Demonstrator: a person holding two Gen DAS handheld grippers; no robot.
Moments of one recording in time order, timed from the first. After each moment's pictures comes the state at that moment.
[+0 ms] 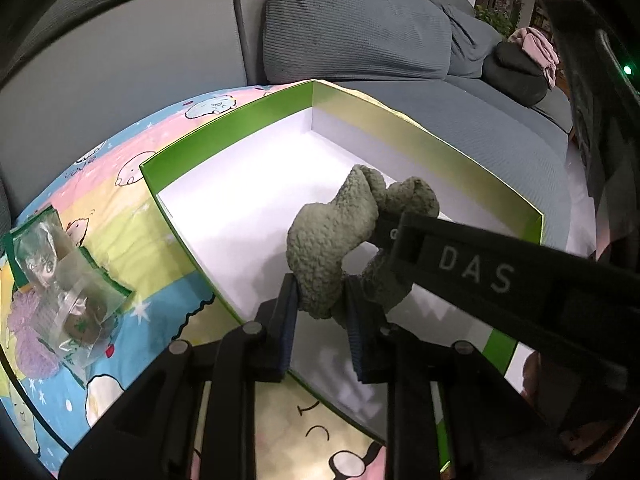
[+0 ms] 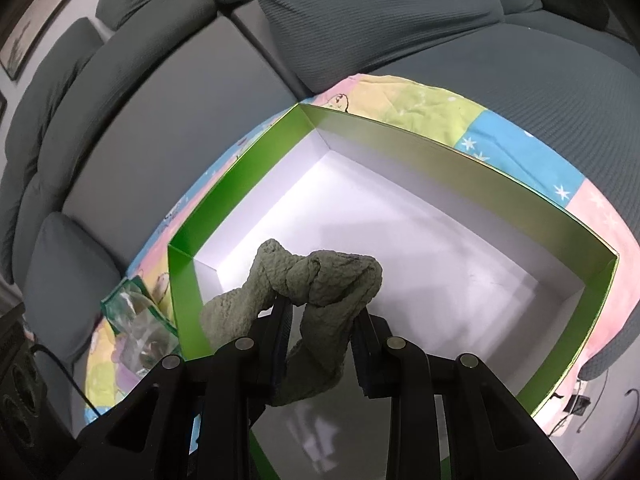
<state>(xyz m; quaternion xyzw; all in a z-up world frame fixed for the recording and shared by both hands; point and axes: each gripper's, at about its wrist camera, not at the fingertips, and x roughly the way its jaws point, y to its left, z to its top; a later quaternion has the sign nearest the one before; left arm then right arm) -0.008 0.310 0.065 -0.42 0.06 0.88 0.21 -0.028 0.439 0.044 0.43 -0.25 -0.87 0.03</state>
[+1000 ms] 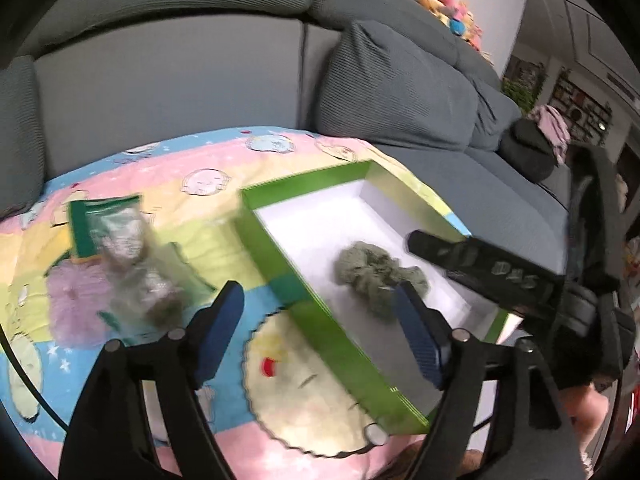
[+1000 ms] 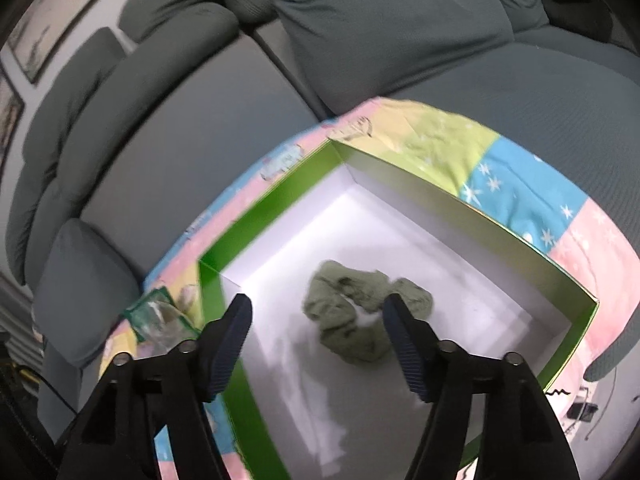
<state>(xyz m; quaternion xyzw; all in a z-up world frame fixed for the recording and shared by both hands) 0.012 0.227 0.121 -0.36 -0.04 0.92 0.17 -0.018 0.435 0.071 0.38 -0.25 -0.89 0.06</state>
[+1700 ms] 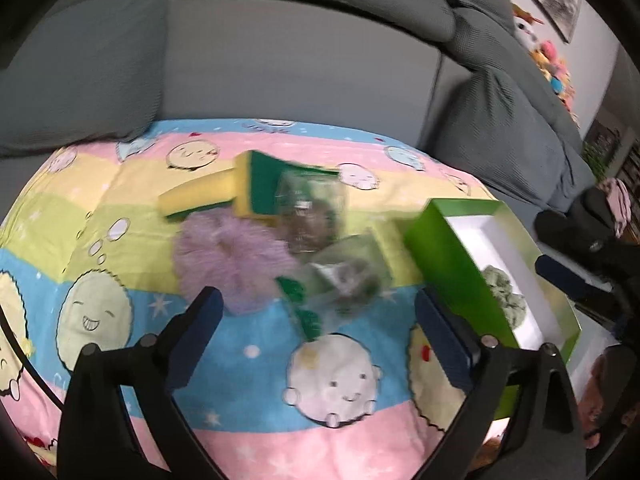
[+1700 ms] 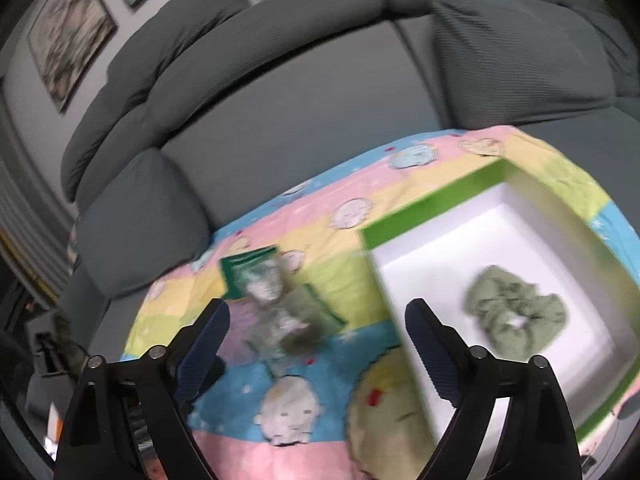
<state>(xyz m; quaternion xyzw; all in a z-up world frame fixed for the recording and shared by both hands) 0.023 0.082 0.099 -0.37 -0.13 0.92 0.03 -0.015 0.310 0.118 0.37 -0.16 -0.89 0.21</state>
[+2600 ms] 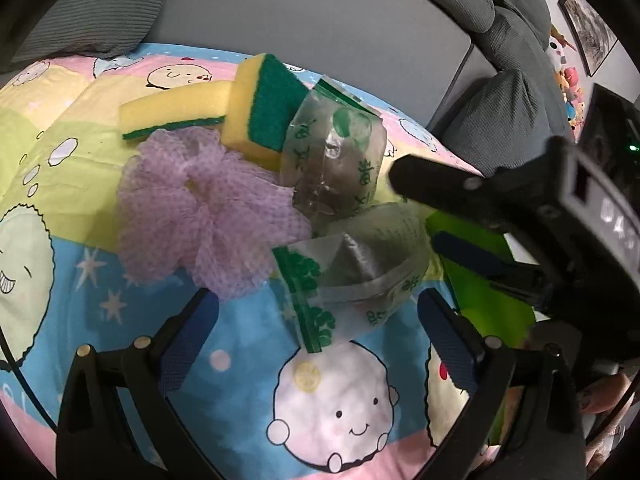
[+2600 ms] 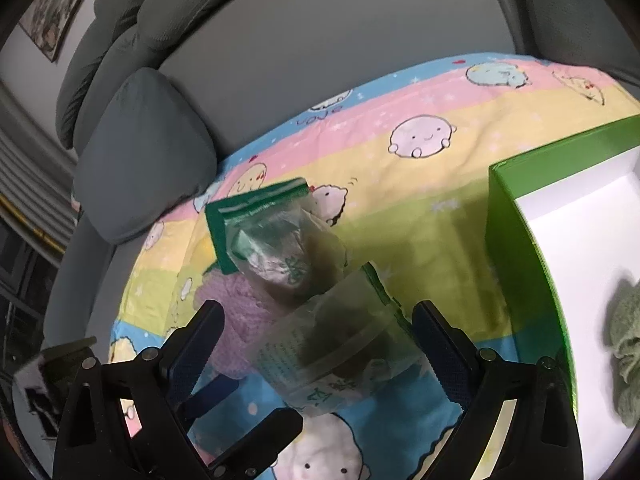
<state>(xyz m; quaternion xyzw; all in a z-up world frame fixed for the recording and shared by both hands) -0.023 0.079 0.033 -0.42 -0.23 0.88 0.04 -0.096 0.228 0.038 0.49 -0.13 -0.82 0.27</state>
